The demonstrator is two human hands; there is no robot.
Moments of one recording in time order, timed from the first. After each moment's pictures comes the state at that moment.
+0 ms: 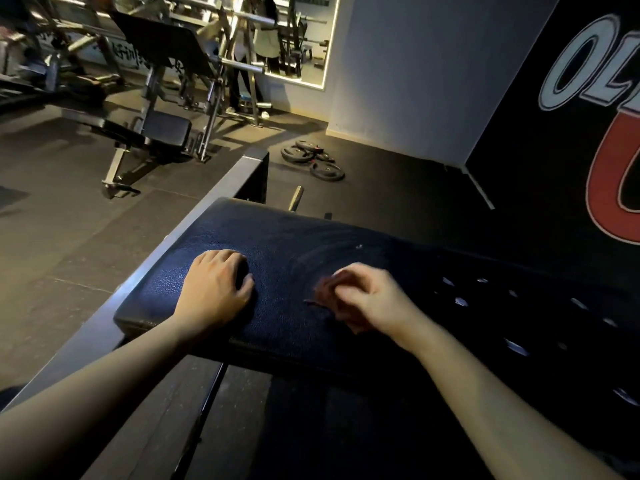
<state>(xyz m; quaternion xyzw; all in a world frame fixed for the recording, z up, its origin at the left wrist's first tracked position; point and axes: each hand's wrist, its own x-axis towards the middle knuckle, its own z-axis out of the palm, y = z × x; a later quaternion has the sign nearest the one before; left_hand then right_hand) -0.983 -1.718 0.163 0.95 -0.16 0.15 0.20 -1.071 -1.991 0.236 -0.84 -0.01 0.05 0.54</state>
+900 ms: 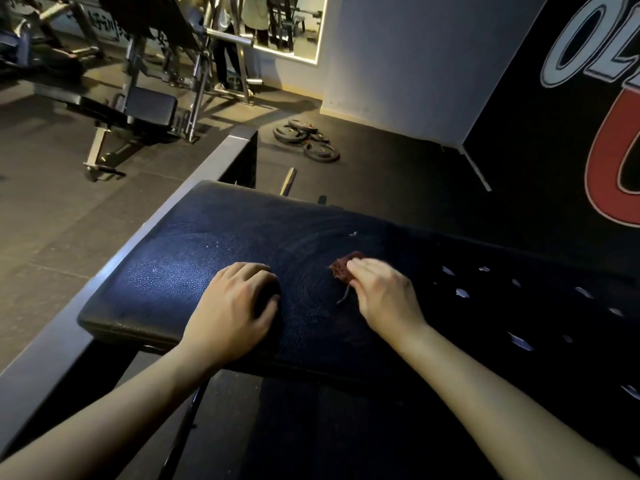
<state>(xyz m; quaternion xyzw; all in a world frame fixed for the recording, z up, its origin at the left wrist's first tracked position) -1.021 -1.761 0.154 0.91 -0.27 0.13 0.27 -1.046 -2.031 0.182 -0.97 -0.09 -0.23 0.05</state>
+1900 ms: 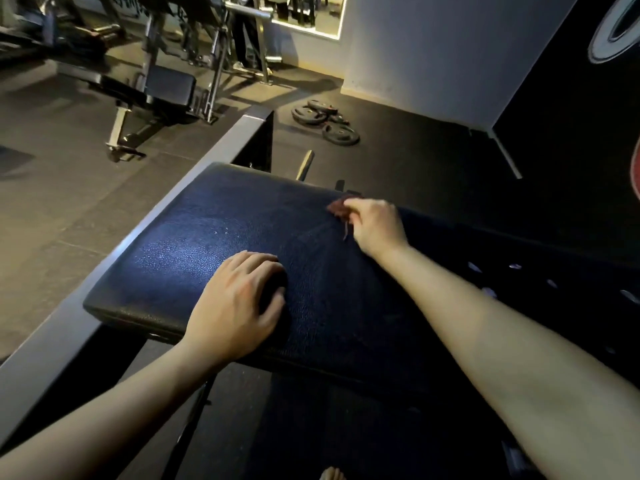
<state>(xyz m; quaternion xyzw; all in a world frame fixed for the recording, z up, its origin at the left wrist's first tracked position) -1.028 -1.762 0.159 0.91 -0.26 0.15 0.28 -0.926 -2.022 0.194 -0.97 -0.05 -0.17 0.14</state>
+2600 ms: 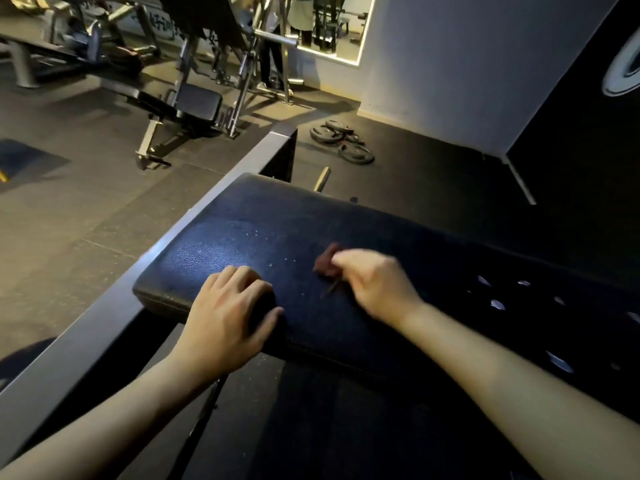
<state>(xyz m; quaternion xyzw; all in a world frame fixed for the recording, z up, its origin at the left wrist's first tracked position) -1.068 -1.717 0.158 0.93 -0.23 0.20 0.22 -1.020 -1.992 0.195 -0.93 -0.26 -0.18 0.17</state>
